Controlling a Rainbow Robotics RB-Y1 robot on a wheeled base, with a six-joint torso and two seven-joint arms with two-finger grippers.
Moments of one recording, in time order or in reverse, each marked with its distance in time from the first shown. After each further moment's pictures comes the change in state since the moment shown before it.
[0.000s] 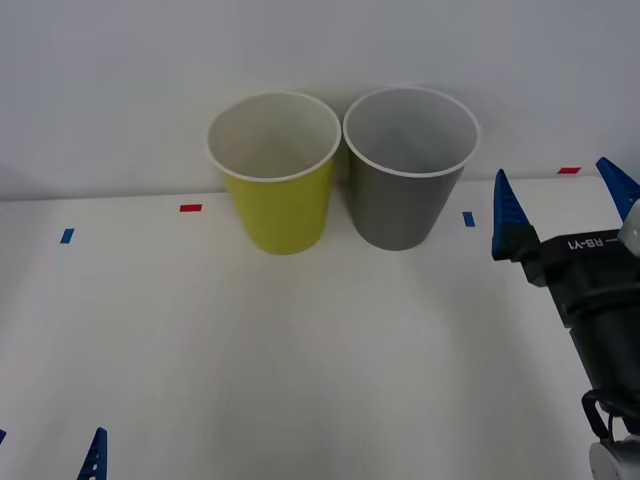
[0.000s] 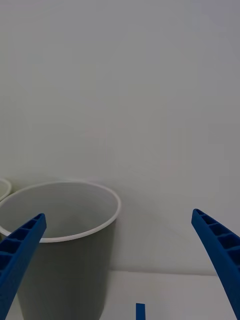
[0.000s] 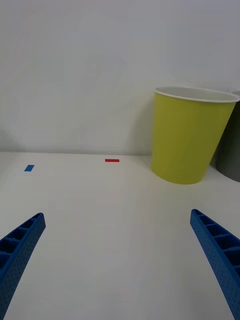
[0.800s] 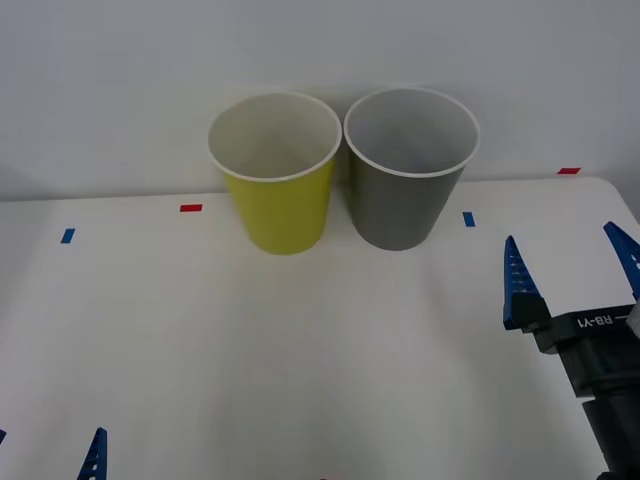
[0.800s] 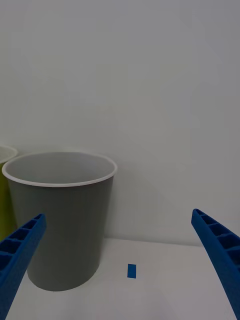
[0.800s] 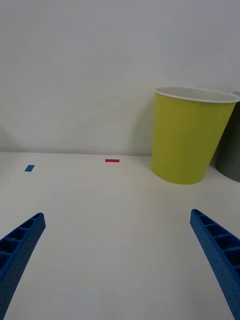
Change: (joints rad) right arm 0.185 -0.040 0.008 0.098 0.010 -0.270 0.001; left arm 0.000 0.000 0.000 0.000 0.000 0.000 0.000
